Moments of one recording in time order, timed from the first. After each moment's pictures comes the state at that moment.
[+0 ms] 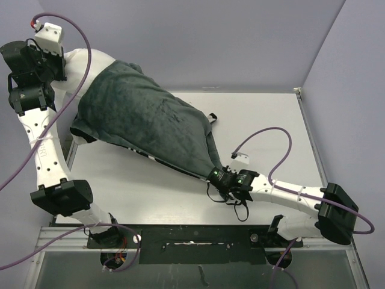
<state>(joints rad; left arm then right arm) 0.33 1.63 2.08 -0.61 0.32 0.37 1.02 1.26 0.78 -0.79 0.61 1.31</state>
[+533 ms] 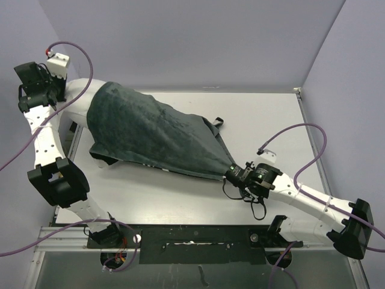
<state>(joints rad) 0.42 1.73 1.86 -0.55 0.26 0.54 0.94 1.11 0.89 -1.20 0.71 1.44</state>
